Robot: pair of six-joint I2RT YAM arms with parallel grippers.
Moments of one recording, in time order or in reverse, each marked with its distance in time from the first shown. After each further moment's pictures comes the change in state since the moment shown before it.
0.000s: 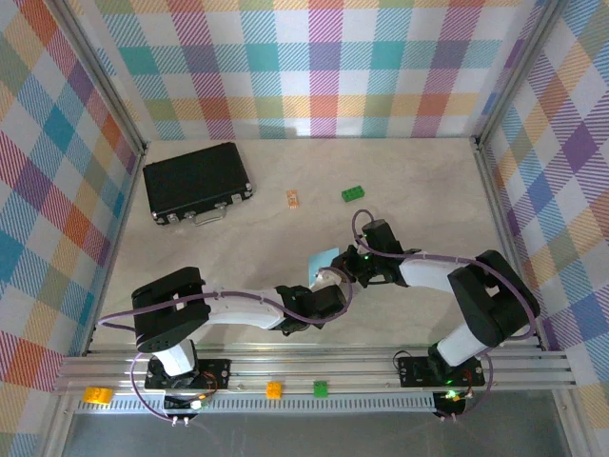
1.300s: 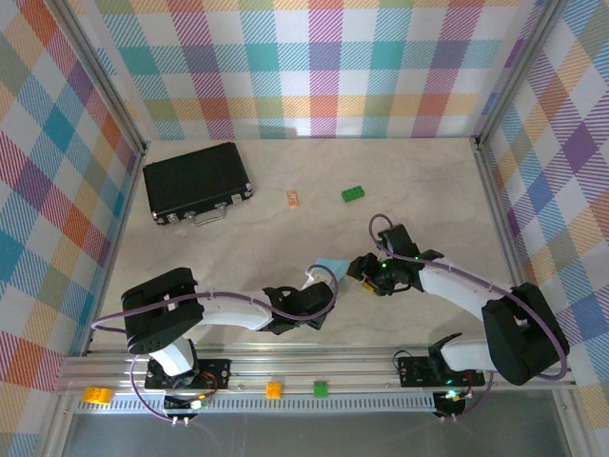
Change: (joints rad) left arm 0.060 -0.050 -0.135 0.200 0.171 -0.099; right arm -0.051 -0.239 -0.021 -0.420 0.184 -0.192
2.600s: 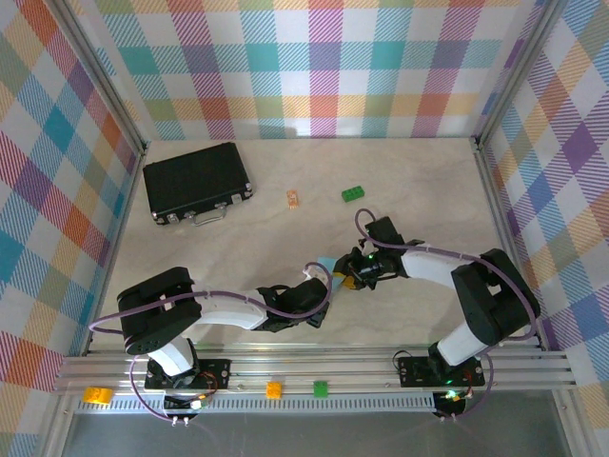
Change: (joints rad) left arm 0.032 -0.021 -0.055 0.115 0.083 0.018; right arm 0.014 0.248 0.103 0.140 -0.242 0.108
